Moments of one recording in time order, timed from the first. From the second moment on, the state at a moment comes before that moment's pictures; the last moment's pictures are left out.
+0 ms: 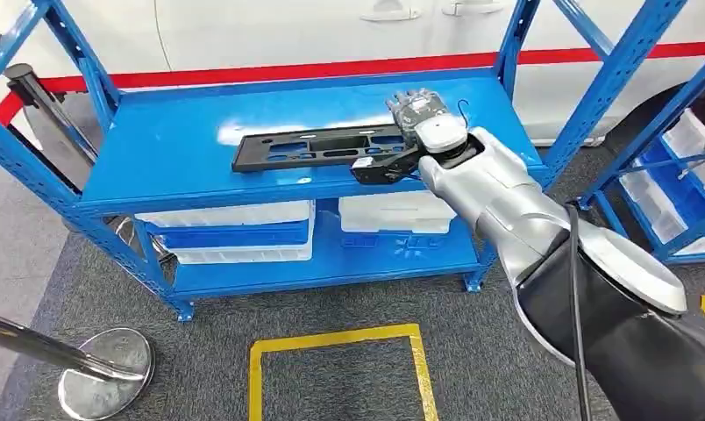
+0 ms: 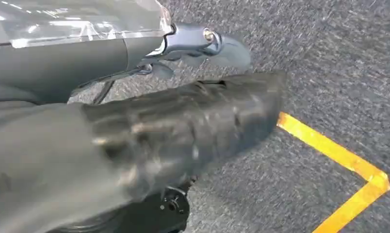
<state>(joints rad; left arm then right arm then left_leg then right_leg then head) -0.02 -0.36 1.16 -0.56 -0.75 -0.08 -0.14 -1.35 0.12 0.67 -0.35 0.96 0.18 0.04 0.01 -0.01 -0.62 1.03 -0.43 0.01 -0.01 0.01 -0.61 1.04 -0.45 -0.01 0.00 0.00</state>
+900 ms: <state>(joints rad) -0.03 -0.35 1.17 -0.55 -0.75 -0.08 -0.14 -1.30 0.14 0.70 -0.34 0.97 0.18 0.03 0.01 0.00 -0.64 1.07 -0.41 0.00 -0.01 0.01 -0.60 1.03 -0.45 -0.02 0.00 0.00</state>
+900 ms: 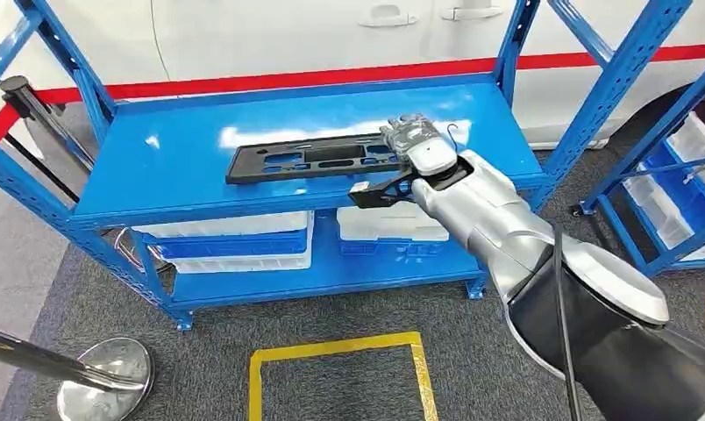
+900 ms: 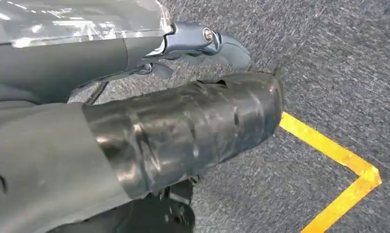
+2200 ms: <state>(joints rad) -0.02 -0.36 1.18 -0.55 -0.75 -0.09 -0.15 -1.26 0.12 0.70 -0.34 0.95 0.15 0.03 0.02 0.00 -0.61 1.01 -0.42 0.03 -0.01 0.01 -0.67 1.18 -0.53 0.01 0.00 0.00</state>
